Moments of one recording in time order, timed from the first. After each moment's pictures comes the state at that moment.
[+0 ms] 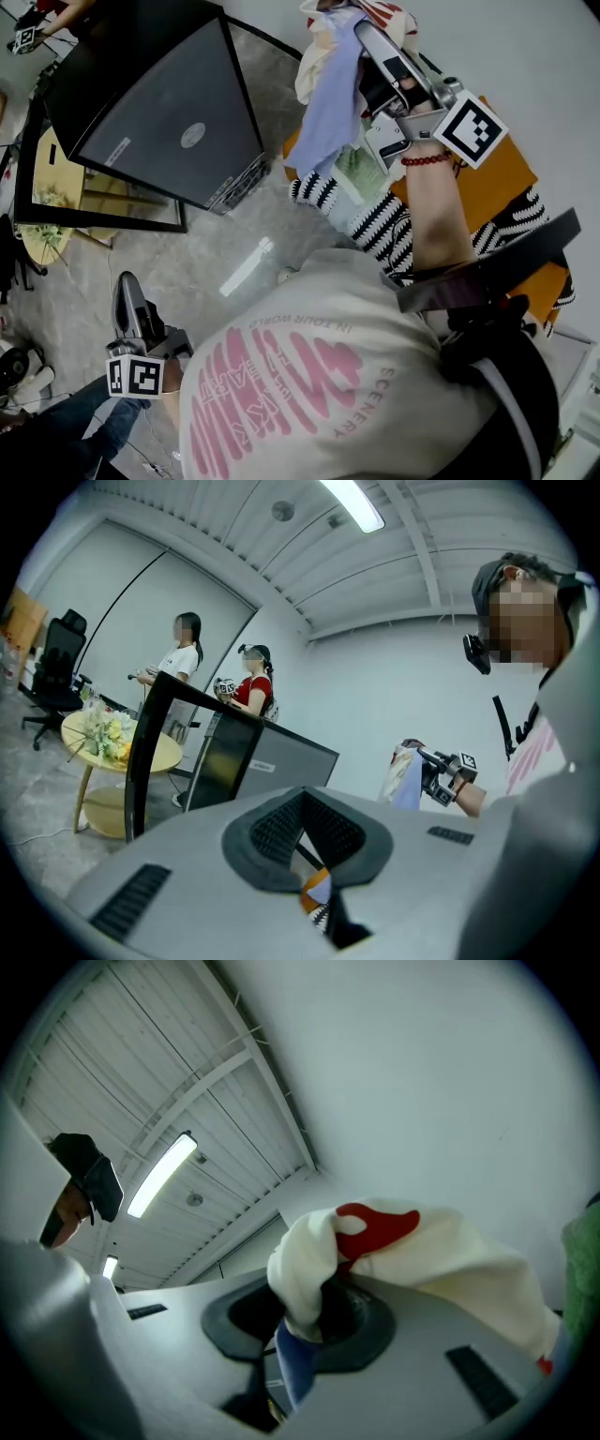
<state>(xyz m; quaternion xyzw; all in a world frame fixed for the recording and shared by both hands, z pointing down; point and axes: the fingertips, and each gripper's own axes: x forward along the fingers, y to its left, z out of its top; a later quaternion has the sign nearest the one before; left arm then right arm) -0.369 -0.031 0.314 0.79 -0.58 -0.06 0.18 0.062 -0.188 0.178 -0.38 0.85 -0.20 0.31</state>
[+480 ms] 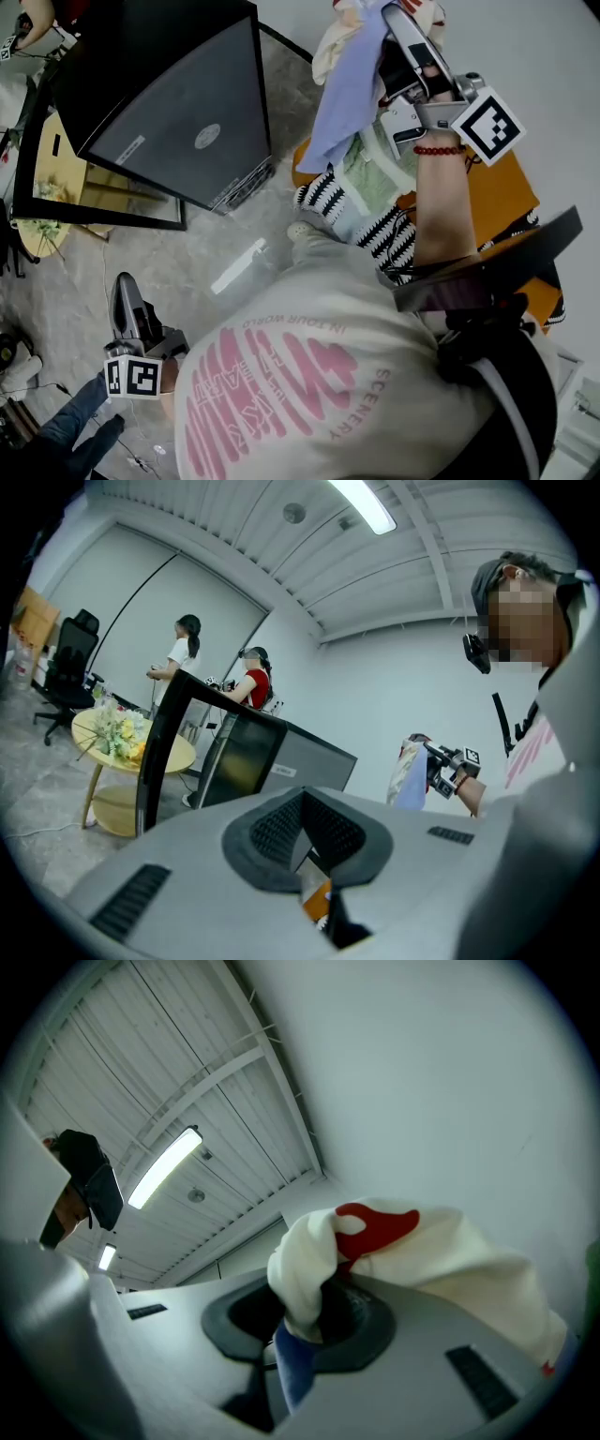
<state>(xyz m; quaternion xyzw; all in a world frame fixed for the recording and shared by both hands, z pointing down) -0.400 -0.056 0.327 0.76 -0.61 -0.08 0.19 0.046 -0.257 0.153 -0.39 0.85 -0.17 0.30</state>
